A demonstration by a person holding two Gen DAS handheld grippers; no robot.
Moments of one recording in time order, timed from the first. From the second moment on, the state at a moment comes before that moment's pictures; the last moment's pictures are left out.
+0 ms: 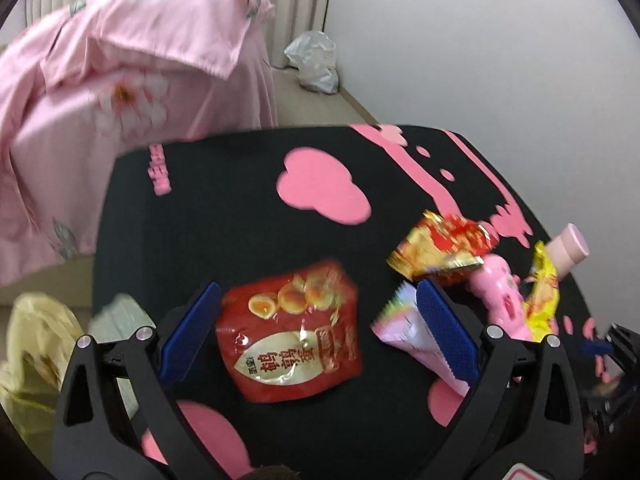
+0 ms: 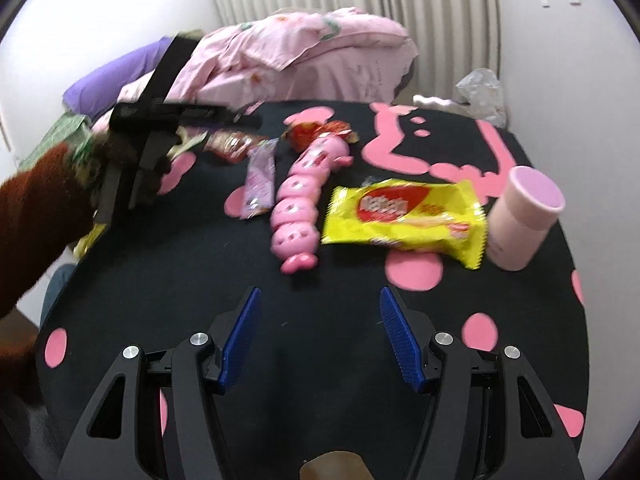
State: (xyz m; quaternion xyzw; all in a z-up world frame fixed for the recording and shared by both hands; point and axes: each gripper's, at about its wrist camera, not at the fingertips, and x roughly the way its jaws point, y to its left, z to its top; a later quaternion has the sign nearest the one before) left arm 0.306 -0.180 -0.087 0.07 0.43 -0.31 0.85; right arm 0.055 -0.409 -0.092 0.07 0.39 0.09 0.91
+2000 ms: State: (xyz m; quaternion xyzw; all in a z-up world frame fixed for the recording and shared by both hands) left arm 0.139 -0.103 -0.074 -0.04 0.43 -0.30 0.85; right arm 0.087 -0.445 -0.110 0.05 0.46 -0.09 0.88
